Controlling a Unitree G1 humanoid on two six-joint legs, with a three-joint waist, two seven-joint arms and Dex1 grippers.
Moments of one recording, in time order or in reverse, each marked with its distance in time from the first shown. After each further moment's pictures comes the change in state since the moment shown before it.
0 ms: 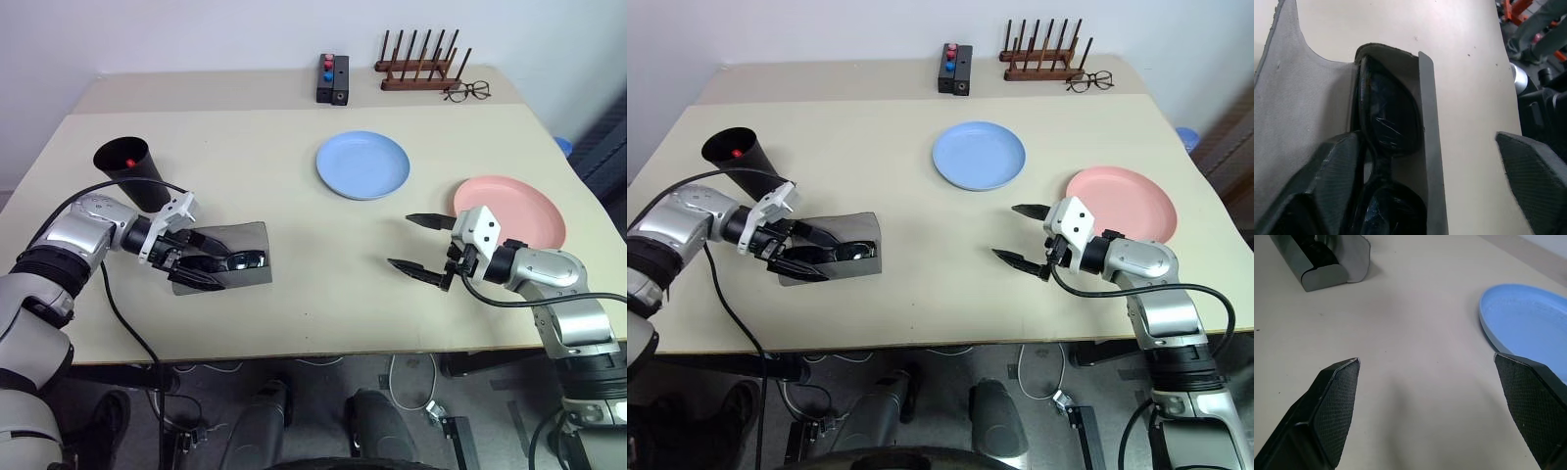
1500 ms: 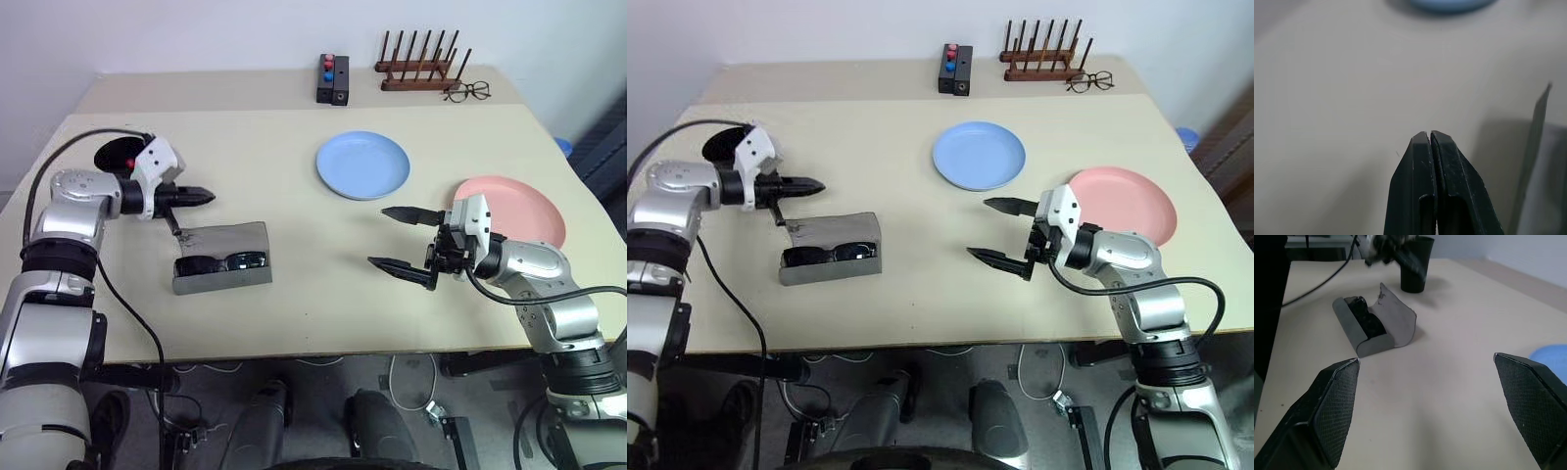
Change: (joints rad) left arm 0.031 -0.181 0.640 0.090 0.548 -0.022 0.410; right arm -0.046 0.056 0.025 -0.092 0.176 0.086 0.060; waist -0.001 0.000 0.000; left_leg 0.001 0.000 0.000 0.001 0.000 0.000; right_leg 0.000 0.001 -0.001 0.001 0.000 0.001
